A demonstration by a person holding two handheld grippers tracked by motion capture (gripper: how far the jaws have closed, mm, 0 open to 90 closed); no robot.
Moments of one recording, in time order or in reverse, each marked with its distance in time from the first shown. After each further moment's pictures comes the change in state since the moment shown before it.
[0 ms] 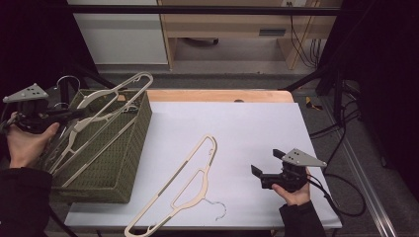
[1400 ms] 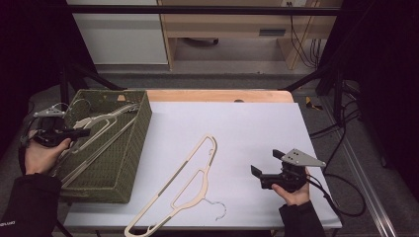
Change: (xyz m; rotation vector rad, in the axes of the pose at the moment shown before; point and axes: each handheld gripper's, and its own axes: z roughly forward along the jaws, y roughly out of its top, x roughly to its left) left arm 0.026 -0.069 0.054 0.196 0.071 -0.147; right arm 0.000 -0.001 0.001 0.005 0.002 0.008
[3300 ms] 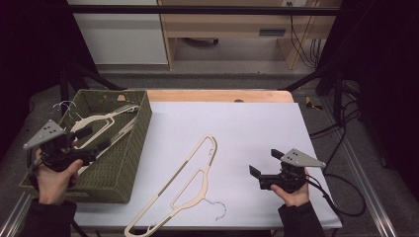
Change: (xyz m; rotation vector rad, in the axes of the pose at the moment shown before) left arm -0.119 -0.008 -0.048 -0.412 -0.104 0.055; right arm 0.007 0.005 -0.002 -0.018 0.021 -0.011
